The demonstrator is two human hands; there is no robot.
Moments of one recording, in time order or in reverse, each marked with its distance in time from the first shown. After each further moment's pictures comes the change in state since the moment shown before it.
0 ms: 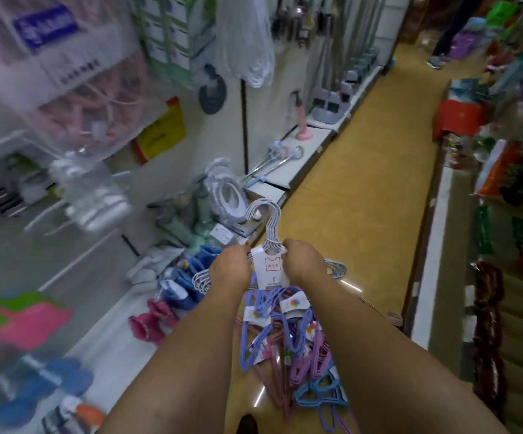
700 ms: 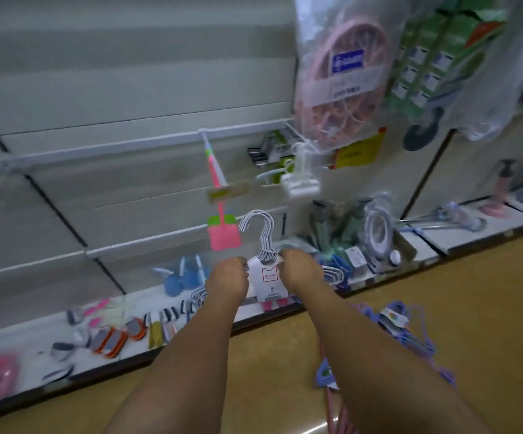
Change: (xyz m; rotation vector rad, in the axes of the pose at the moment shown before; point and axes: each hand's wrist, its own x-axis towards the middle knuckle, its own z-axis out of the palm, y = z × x) left_hand -0.243 -0.214 -0.079 -0.152 0.265 -0.645; right_hand -0.164 -0.225 0.102 -0.208 -0.146 -0.688
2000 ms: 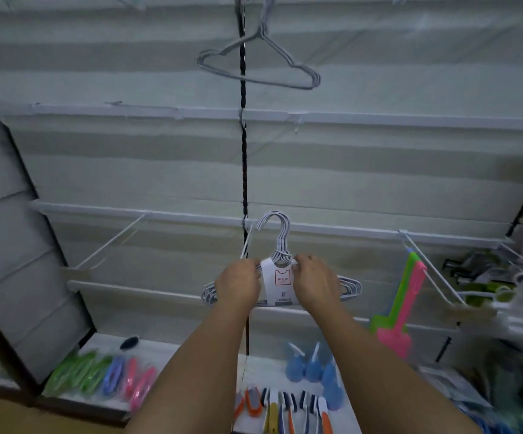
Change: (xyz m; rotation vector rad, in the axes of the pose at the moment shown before) left_hand -0.009 -0.329 -0.280 0.019 0.495 -0.254; right_hand 0.005 -0.436 0.012 0.067 0.320 -0.518
